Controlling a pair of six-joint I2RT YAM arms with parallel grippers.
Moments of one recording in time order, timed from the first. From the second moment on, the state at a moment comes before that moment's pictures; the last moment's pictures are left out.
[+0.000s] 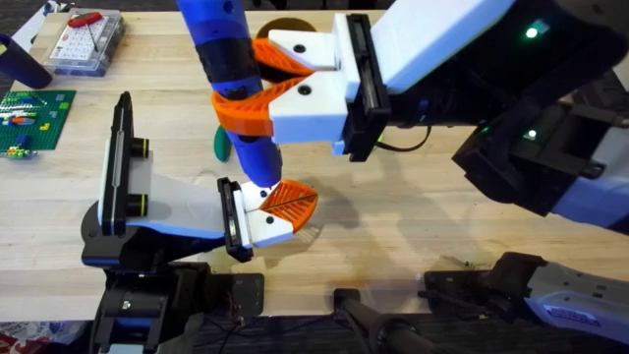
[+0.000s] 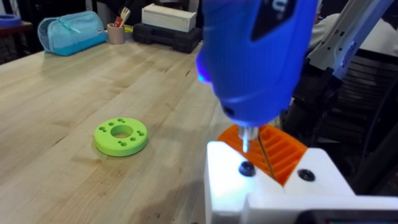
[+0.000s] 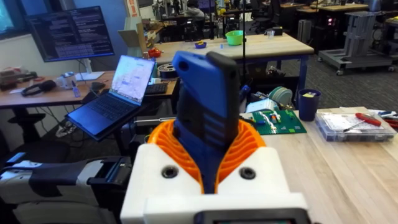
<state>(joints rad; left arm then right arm) -0.03 0.01 0.00 -0.03 1.27 -0.11 0.78 1.21 0.80 0.58 -0.80 0.21</state>
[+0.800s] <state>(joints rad) -0.03 0.01 0.00 -0.04 1.26 -0.11 0.78 1.22 0.87 0.66 -0.89 0.27</state>
